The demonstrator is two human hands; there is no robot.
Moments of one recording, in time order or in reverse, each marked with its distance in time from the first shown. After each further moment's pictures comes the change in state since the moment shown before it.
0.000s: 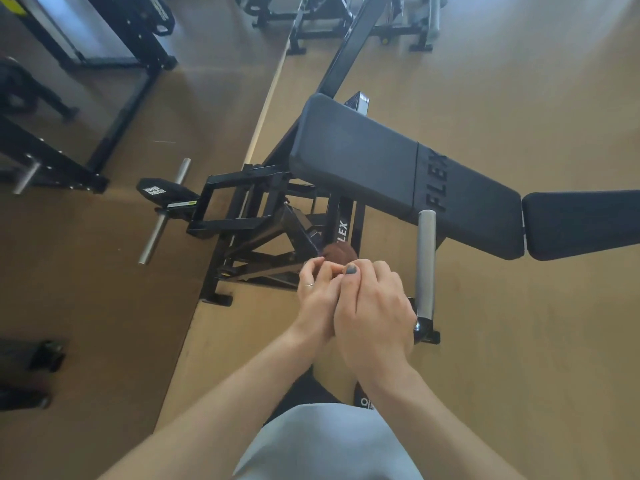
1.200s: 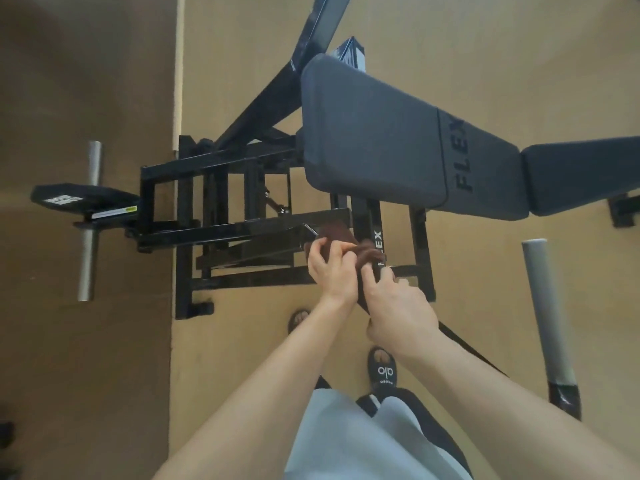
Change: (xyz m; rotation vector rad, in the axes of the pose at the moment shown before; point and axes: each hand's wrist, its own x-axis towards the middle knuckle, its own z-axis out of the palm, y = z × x) left_hand 0.239 0.036 -0.060 0.262 0.030 -0.077; right_hand 0.143 -0.046 0.166 -0.699 -0.674 0.120
